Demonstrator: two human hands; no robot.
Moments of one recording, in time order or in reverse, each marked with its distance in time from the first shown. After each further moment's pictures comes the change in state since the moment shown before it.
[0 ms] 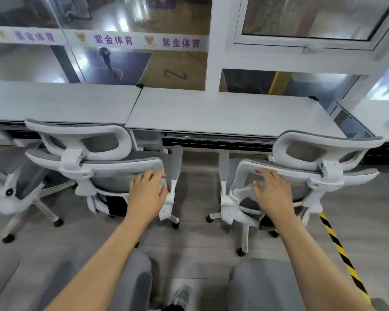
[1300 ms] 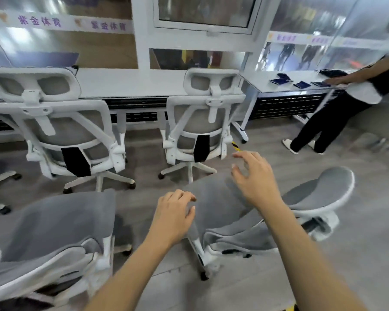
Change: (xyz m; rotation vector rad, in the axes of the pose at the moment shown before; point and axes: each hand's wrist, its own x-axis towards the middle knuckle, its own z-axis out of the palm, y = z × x) left_hand -0.500 0.166 -0.053 -0.319 -0.217 0.465; right_hand -0.501 0.032 -0.203 0.171 0.225 0.055
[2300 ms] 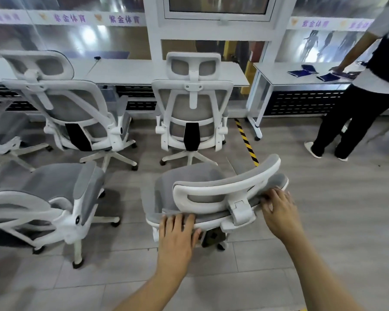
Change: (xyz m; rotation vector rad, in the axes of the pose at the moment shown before) left_hand -0.042 0.261 0.250 0.363 0.050 -0.310; right_hand -0.076 0.397 -0.112 -0.101 -0.260 0.102
